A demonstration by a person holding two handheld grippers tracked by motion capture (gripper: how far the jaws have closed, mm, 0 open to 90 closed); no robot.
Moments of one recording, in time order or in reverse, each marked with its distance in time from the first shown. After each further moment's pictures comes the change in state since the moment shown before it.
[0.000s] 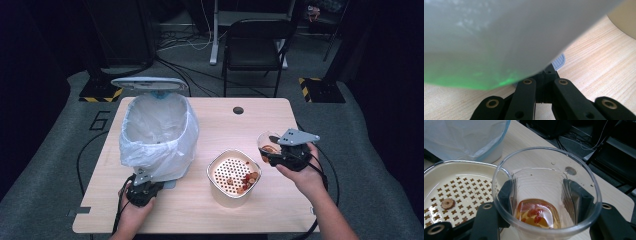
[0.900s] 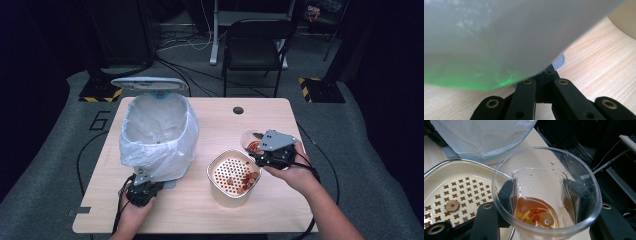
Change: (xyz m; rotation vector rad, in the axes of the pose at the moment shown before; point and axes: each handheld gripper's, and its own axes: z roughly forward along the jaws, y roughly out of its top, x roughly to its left) left arm 0.000 0.000 0.000 0.000 -0.003 0.001; right arm 0.028 0.032 0.012 -0.010 0.020 -0.305
